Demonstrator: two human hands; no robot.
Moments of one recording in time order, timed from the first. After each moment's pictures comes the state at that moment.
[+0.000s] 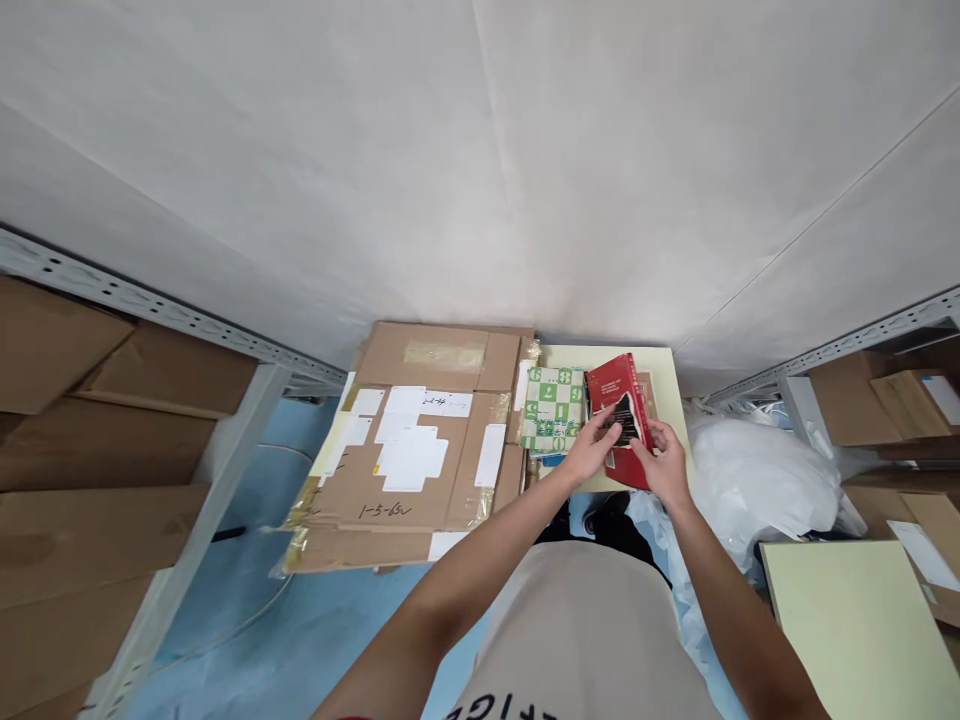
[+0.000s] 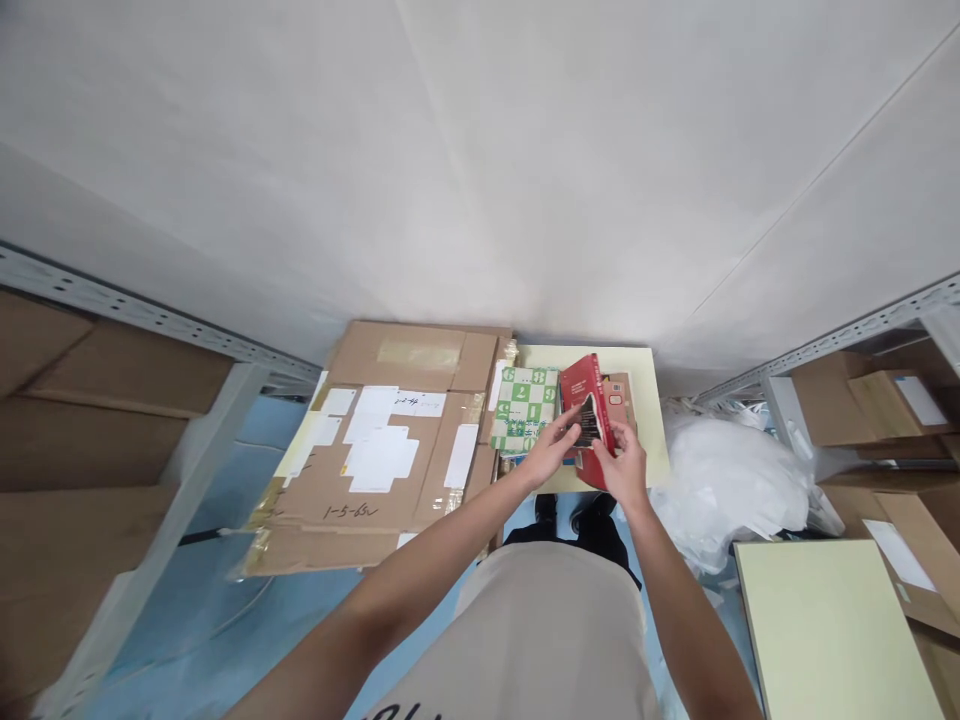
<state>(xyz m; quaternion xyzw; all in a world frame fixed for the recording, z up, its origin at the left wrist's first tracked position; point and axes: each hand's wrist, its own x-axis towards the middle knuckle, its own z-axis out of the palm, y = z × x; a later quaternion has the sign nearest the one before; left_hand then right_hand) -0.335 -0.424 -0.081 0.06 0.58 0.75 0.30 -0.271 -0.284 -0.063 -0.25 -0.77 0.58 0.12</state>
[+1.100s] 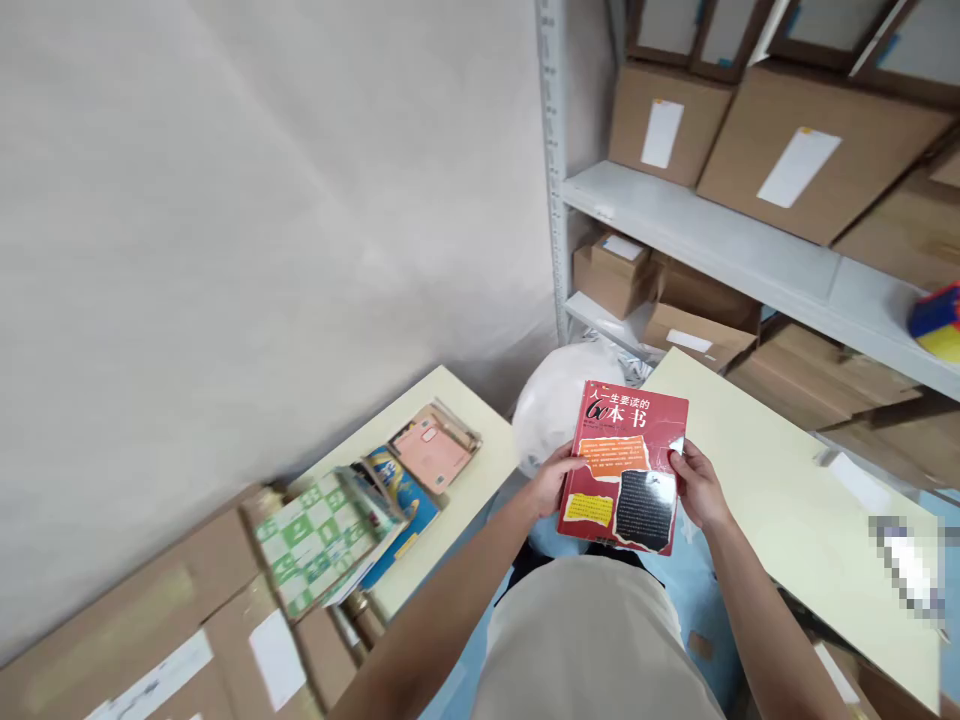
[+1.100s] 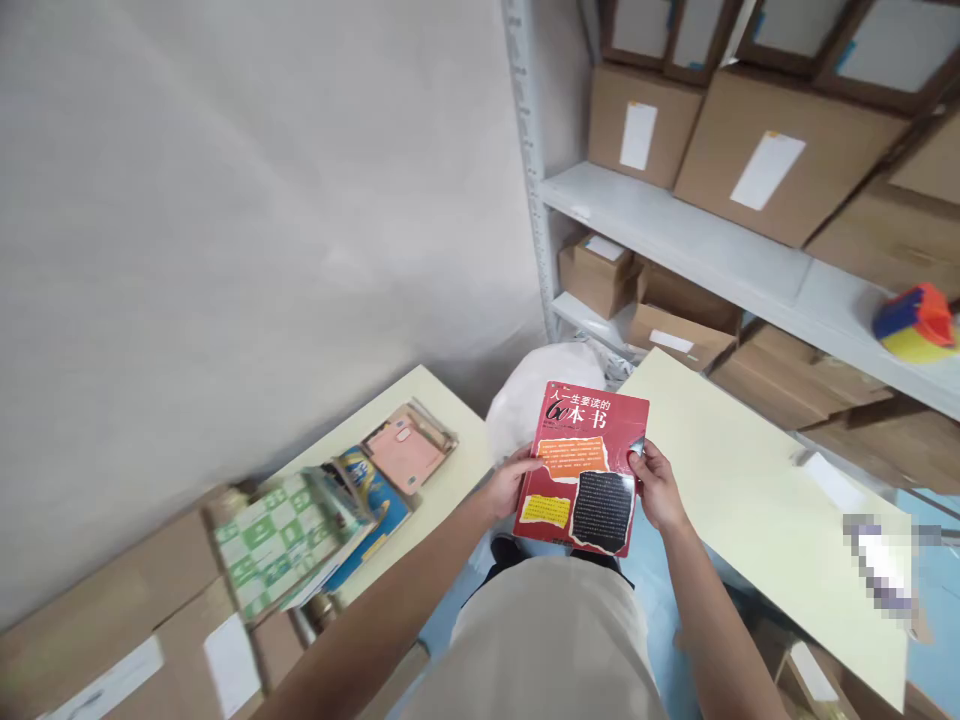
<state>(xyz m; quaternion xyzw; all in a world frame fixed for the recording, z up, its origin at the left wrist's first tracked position) -0.155 -0.210 -0.036 0.12 0.38 0.56 0.73 0.066 -0.124 -0.011 -0.44 -0.43 0.70 0.35</state>
